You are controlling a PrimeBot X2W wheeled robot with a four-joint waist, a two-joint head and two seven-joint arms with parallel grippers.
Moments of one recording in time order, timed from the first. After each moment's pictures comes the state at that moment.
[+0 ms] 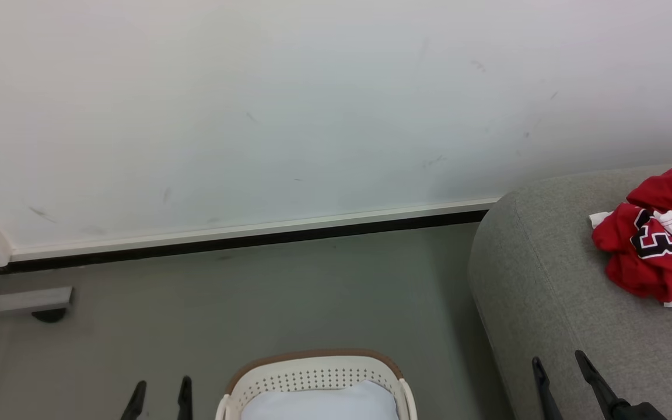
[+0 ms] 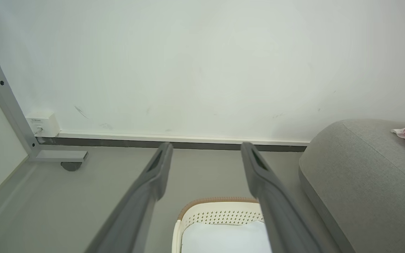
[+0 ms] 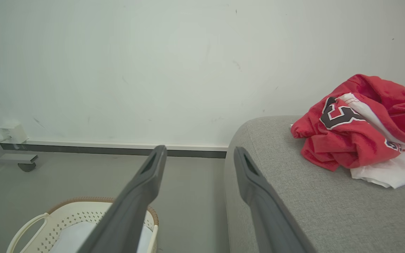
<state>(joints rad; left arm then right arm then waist) 0.12 0.12 -0.08 0.15 -0.25 0.03 -0.26 0.00 -0.05 0.06 0.31 0.12 0.13 -0.26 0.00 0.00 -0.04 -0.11</state>
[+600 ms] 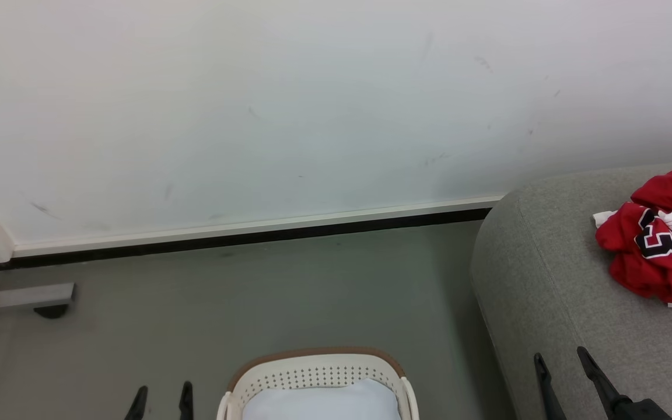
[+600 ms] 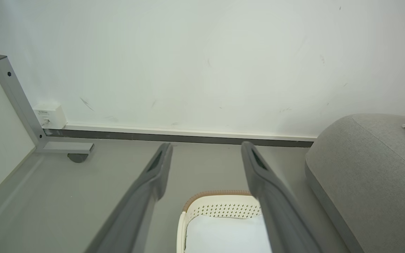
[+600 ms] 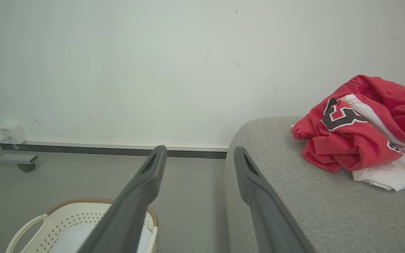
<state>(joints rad) 0.12 0.07 -0.02 0.20 -0.19 -0.03 -0.26 -0.01 -0.05 0.06 0.31 0.12 0.13 -0.26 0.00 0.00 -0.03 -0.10</state>
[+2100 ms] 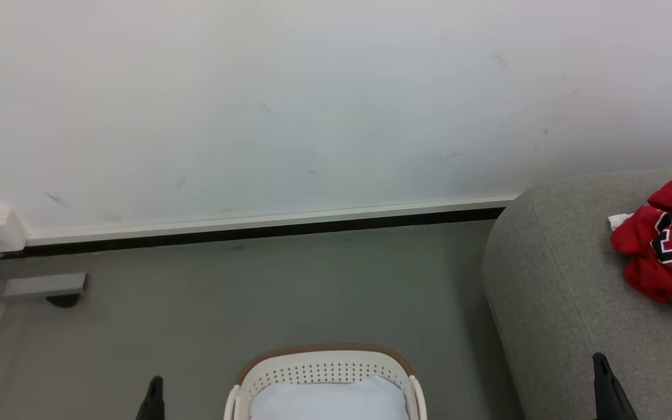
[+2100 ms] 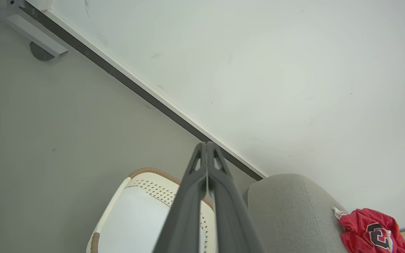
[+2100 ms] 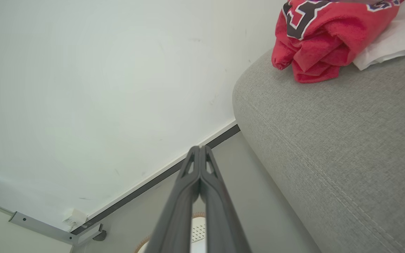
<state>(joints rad) 0.05 0.05 0.03 0.25 -0.77 -0.08 -0.11 -0.02 -0.04 0.00 0.32 0.74 0.13 -0.11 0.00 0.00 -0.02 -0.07</state>
